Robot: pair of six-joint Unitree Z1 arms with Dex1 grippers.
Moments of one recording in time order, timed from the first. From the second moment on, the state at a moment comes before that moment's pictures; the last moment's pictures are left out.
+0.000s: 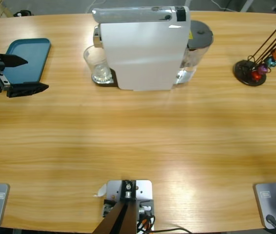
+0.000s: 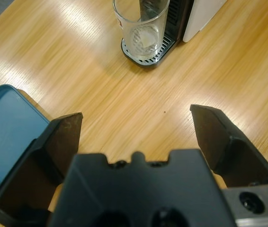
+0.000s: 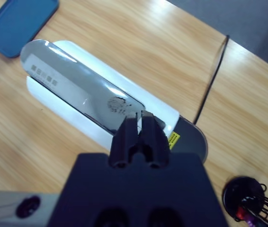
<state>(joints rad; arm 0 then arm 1) -0.44 1.27 -0.68 0.17 -0.20 0.34 0.67 1.75 -1.76 0.86 -0.02 0.05</state>
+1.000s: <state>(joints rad) -0.44 1.27 -0.66 0.17 -0.19 0.34 0.67 1.80 -1.75 0.88 -0.07 0.05</state>
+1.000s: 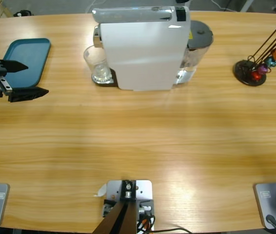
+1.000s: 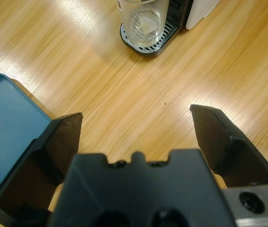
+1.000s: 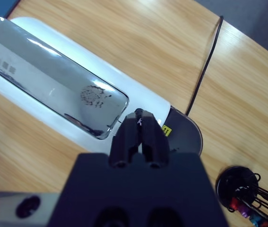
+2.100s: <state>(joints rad) -0.44 1.27 -0.65 0.17 -0.18 0.34 0.66 1.78 -1.68 0.86 -0.08 0.10</state>
